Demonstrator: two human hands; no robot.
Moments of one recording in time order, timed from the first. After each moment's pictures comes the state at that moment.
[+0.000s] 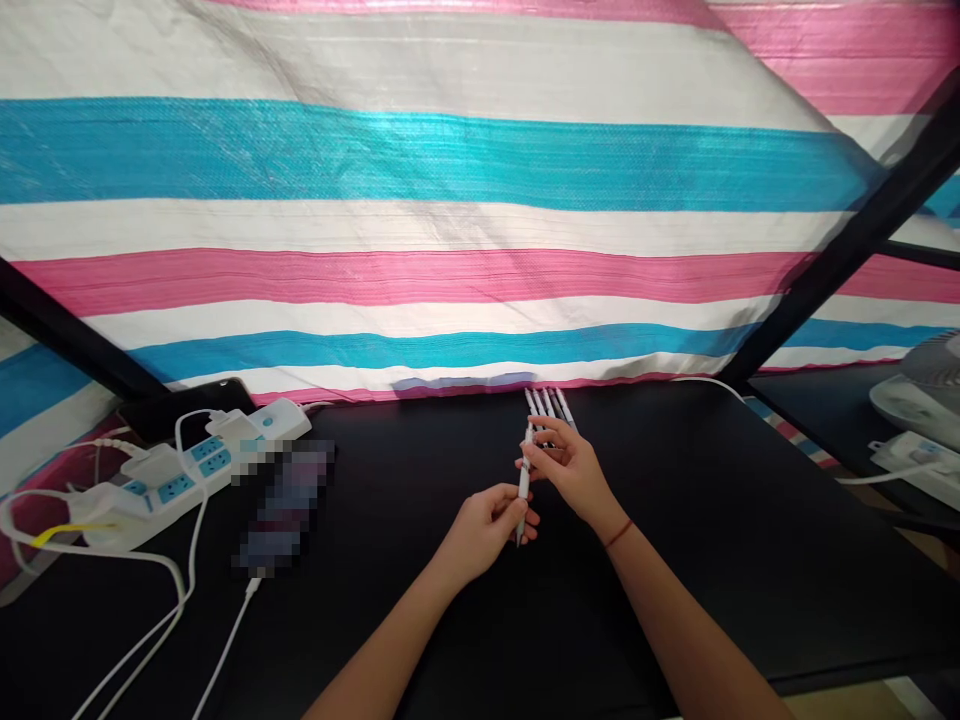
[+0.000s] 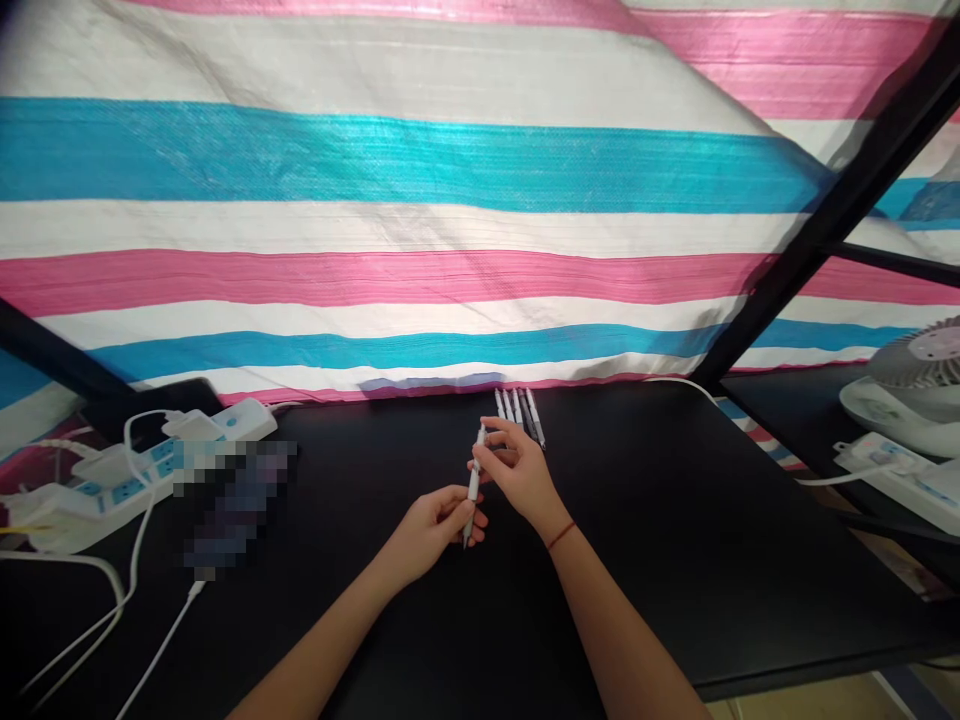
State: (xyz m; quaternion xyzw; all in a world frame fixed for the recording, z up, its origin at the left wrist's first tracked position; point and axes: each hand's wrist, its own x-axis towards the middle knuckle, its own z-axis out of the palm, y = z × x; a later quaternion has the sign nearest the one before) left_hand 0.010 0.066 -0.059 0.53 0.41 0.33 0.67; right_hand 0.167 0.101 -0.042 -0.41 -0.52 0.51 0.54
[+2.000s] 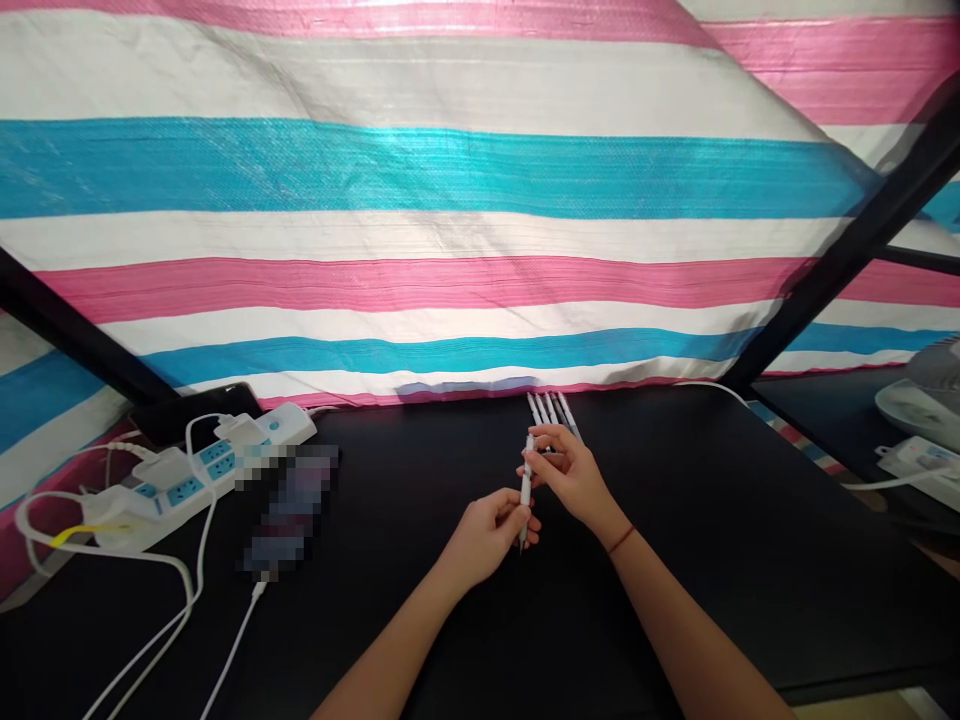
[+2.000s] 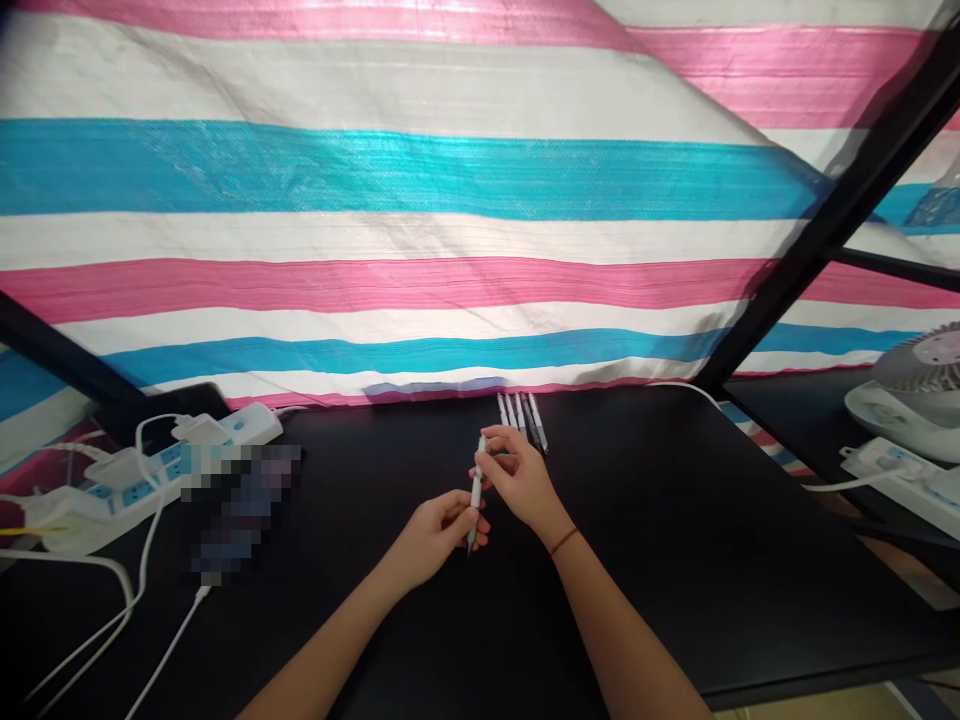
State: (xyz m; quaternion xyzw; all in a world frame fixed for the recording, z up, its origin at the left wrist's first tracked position) left_hand 0.009 0.067 -0.063 0.57 0.41 0.32 0.63; right_hand 0.167 0.101 -0.046 -0.39 -0.56 0.49 0.54
